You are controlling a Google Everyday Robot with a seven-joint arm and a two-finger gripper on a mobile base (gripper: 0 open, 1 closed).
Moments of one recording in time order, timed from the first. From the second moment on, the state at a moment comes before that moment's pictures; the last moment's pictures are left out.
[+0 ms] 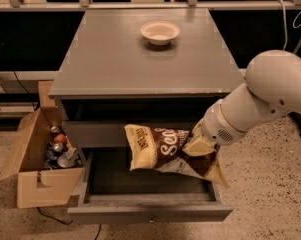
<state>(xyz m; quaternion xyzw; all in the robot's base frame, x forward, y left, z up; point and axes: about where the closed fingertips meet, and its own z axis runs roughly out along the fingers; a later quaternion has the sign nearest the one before) 0.453 -0.106 0.771 -0.56 0.78 0.17 0.19</state>
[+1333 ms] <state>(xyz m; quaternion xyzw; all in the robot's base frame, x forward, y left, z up) 0.491 -0.089 0.623 -0.51 0.81 0.19 0.22</state>
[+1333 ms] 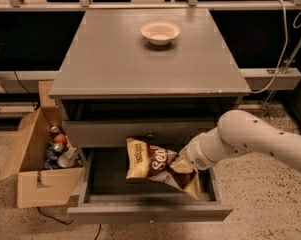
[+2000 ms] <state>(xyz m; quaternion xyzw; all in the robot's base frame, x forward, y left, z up) 0.498 -0.077 0.559 -0.48 0.82 0.21 0.23</state>
